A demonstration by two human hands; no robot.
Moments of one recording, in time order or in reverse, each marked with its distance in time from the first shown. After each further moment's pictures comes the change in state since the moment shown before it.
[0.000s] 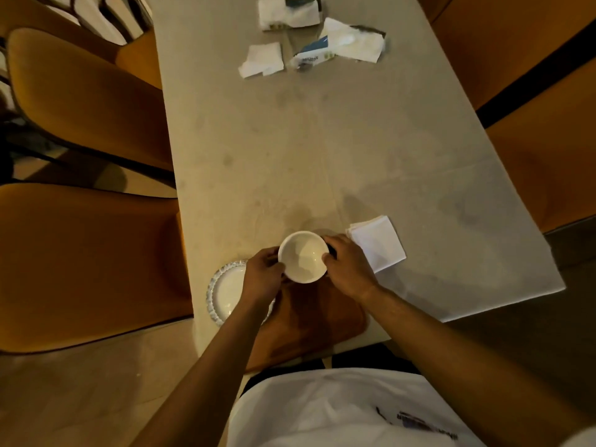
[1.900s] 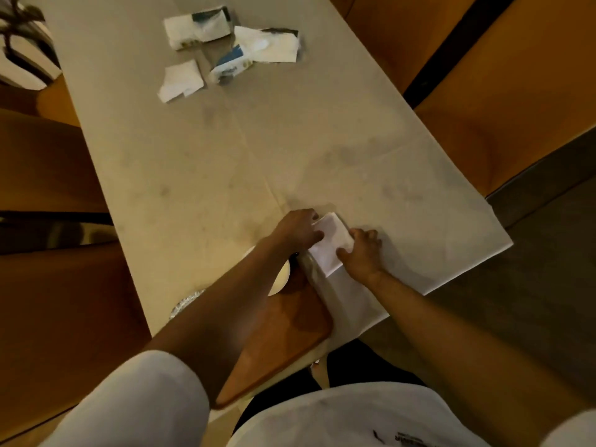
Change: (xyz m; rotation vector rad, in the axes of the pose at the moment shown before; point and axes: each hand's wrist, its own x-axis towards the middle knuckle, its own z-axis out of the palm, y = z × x) left_hand 0.069 0.070 0.169 1.302 -0.467 0.520; right_hand 0.009 0.100 -0.068 -0.051 0.198 0.453
